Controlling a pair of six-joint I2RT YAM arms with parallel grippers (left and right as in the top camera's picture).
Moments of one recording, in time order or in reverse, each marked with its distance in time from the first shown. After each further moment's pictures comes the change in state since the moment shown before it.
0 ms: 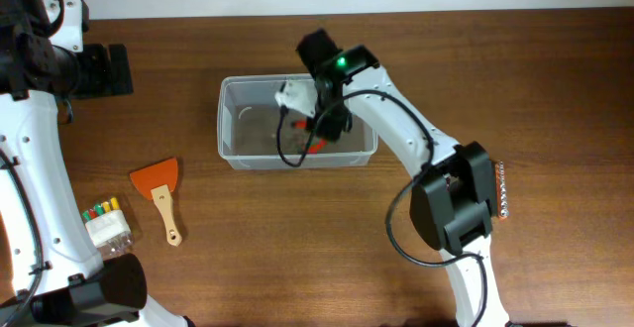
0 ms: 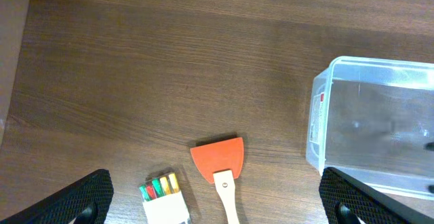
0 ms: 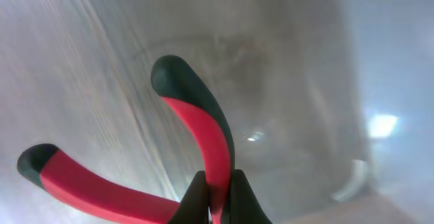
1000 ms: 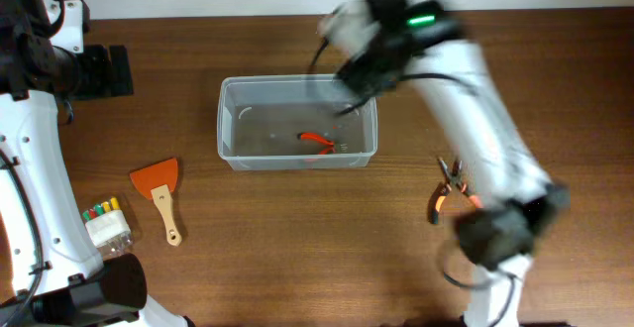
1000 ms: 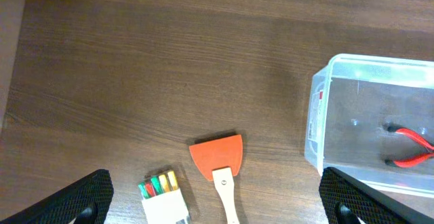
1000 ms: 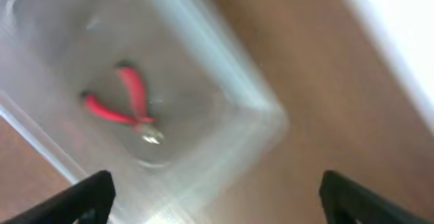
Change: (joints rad) left arm 0.000 0.000 0.000 -0.010 0.003 0.001; right arm -0.163 -0.221 0.305 -0.201 0.123 0.241
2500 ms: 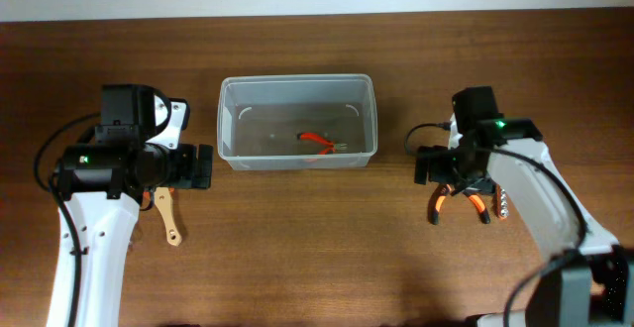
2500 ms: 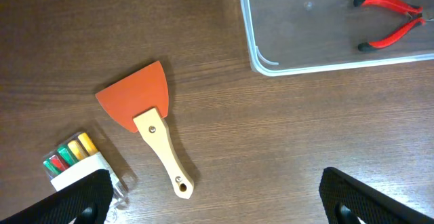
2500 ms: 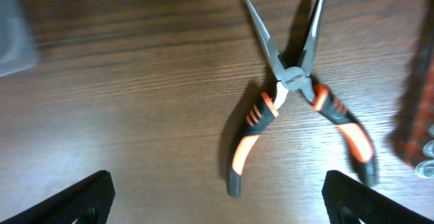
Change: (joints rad) left arm -0.229 -0.478 -0.936 0.345 0.011 0.004; right arm -0.287 -0.473 -1.221 0.366 -0.052 0.730
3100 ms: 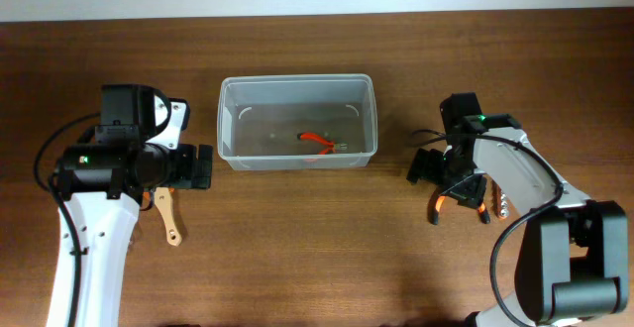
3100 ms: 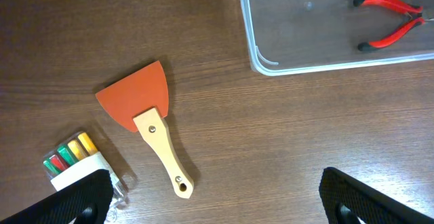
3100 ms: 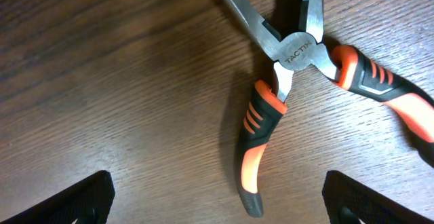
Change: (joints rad) left arm 0.000 0.000 0.000 -0.001 0.000 0.000; right arm 0.000 0.144 -0.009 0.016 -0.011 0.265
